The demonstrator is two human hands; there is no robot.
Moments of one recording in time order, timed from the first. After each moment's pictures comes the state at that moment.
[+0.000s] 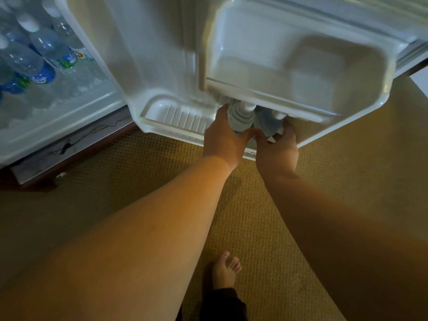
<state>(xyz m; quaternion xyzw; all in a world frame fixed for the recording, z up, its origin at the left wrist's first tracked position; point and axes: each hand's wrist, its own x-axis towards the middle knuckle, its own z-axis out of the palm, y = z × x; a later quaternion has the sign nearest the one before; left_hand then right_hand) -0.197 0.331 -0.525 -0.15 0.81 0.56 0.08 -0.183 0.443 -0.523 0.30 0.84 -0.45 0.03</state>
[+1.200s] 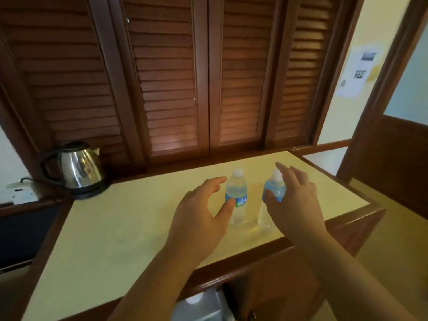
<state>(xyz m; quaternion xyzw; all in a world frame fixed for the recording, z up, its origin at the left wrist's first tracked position) -0.302 0.043 0.249 -0.07 0.89 0.38 -0.25 -0.398 0.224 0.253 -0.10 0.92 -0.35 -0.12</state>
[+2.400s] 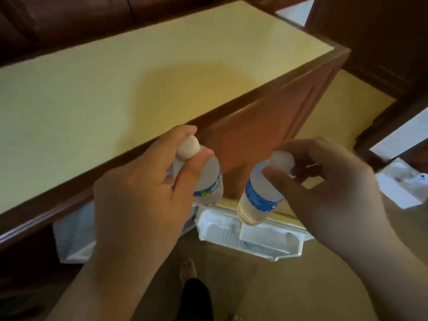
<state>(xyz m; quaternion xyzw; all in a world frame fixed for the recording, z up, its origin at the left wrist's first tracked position) -0.207 0.116 0.132 0.06 0.92 0.30 -0.24 -0.237 0.345 0.124 -0.12 0.90 -0.39 -0.14</state>
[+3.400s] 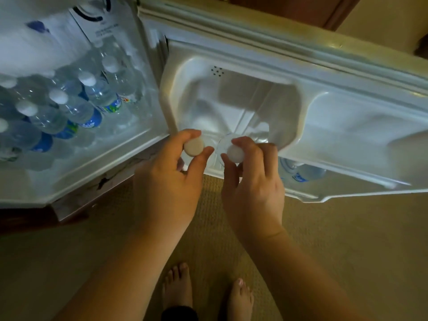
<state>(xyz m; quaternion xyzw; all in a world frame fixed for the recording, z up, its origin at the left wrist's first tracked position) -0.181 0.139 -0.442 -0.12 0.88 0.45 -0.14 -0.186 0.271 -0.461 -0.05 0.93 -0.29 -0.23</state>
